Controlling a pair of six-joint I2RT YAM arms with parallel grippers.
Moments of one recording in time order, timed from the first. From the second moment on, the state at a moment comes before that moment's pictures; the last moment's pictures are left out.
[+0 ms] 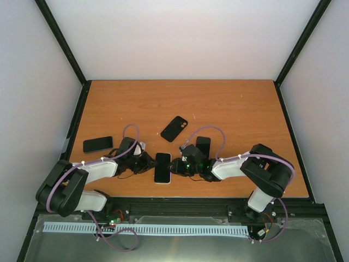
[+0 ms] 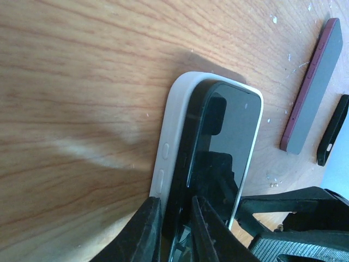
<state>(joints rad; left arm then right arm) -0.45 1.33 0.37 0.02 0.52 -0.92 0.96 1.65 0.58 0.37 -0.26 1.05</state>
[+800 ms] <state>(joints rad) -0.45 1.29 0.32 0.03 0.58 -0.91 0.93 1.71 0.59 0.42 -0.29 1.10</state>
